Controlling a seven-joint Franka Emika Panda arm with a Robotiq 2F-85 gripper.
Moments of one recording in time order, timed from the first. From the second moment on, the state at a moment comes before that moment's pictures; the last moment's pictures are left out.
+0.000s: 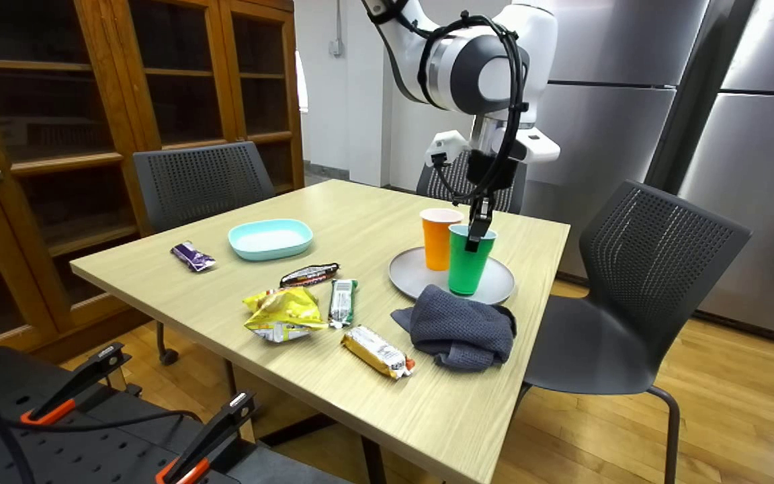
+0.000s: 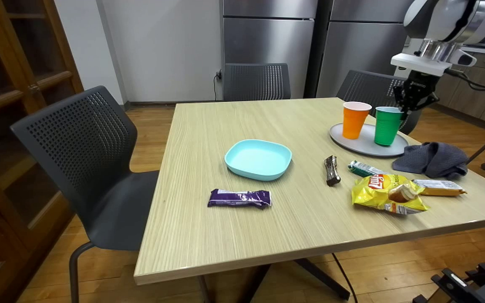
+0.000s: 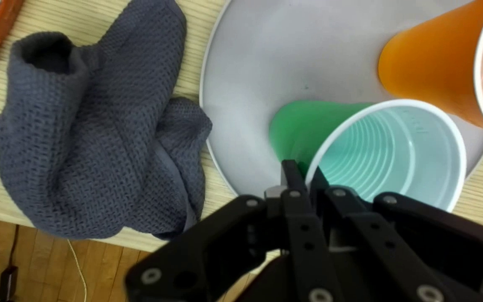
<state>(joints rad) -0.26 0.64 -0.27 -1.74 0.35 2.35 0.66</state>
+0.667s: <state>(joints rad) -0.23 0.62 -0.27 -1.74 0.33 2.35 0.65</state>
